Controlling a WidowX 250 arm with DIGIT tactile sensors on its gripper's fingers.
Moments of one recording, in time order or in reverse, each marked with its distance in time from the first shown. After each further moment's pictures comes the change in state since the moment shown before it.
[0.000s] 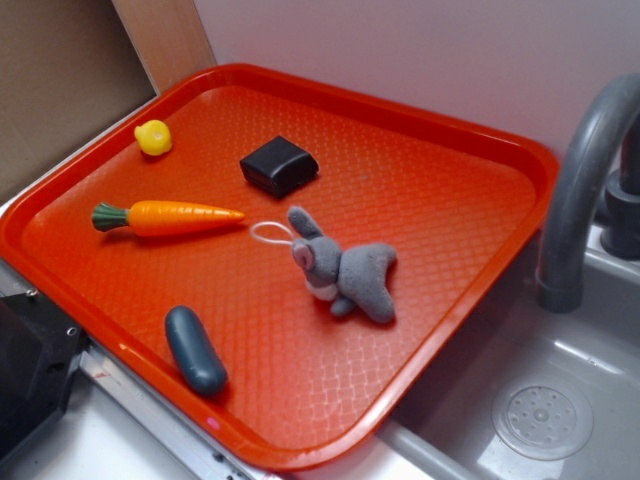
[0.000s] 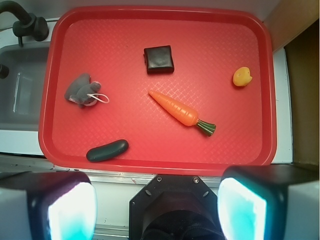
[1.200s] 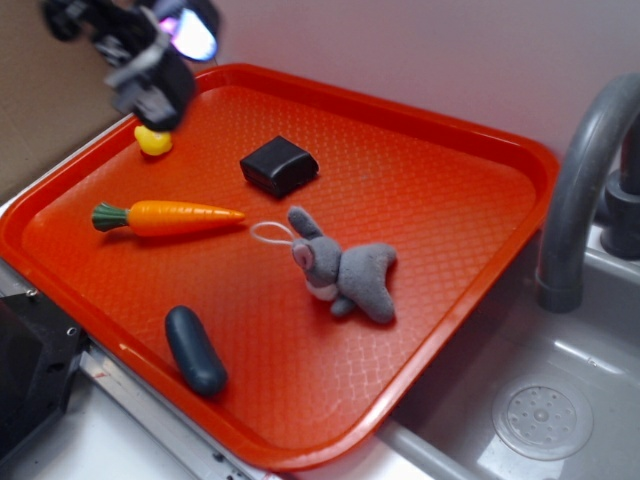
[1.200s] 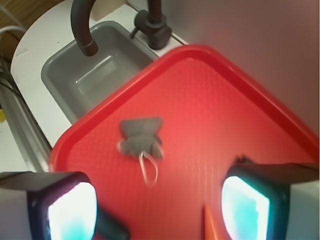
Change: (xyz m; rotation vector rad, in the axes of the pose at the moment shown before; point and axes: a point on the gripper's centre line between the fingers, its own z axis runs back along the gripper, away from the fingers) arm 0.082 -0.083 -0.104 -0.241 -0.131 -0.901
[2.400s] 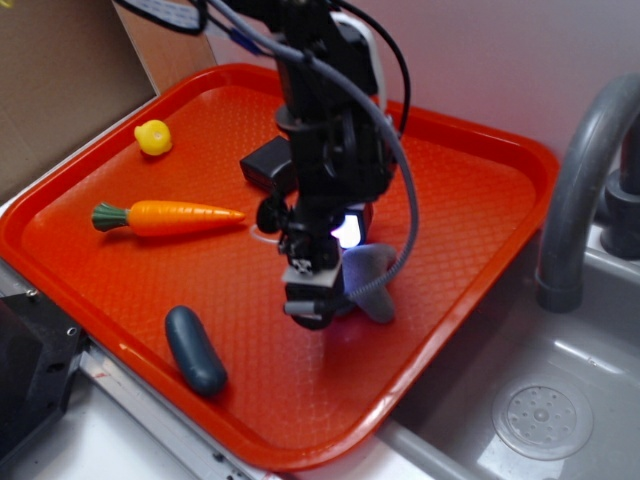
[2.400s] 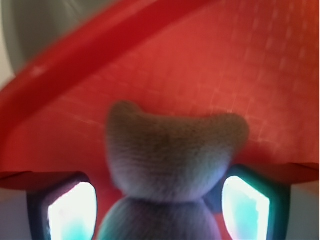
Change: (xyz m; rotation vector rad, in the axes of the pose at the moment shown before) arm 0.005 -0.013 -0.132 -0.077 0.366 -0.105
